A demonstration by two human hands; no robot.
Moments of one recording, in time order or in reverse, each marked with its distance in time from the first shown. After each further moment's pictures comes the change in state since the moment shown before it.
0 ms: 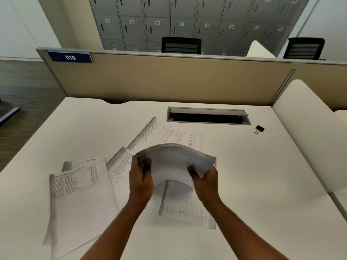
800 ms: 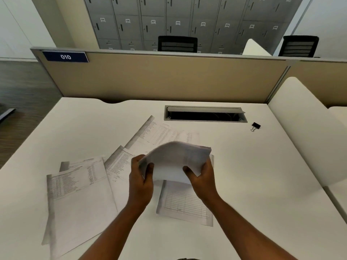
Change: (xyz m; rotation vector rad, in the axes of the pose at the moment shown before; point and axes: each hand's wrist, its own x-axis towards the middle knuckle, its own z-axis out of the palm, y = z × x) left_hand -0.010 0.001 -0.001 0.017 -0.056 -0.003; right_hand -0.002 0.001 -0.003 -0.020 -0.076 0.034
